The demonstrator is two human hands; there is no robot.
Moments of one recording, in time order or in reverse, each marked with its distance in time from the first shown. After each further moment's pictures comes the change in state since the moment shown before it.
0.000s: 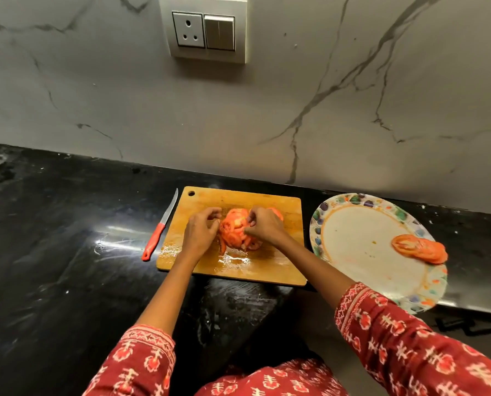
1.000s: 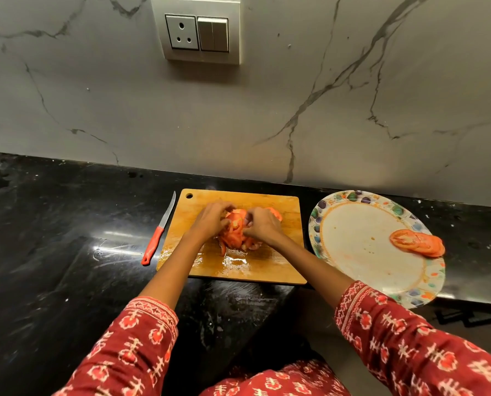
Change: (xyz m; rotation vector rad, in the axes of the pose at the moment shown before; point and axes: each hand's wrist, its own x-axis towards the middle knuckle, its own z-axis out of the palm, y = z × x) left_hand 0.039 0.023 0.000 0.273 -0.370 0.068; right_hand -0.001 -0.012 -0.002 -0.021 0.010 0.058
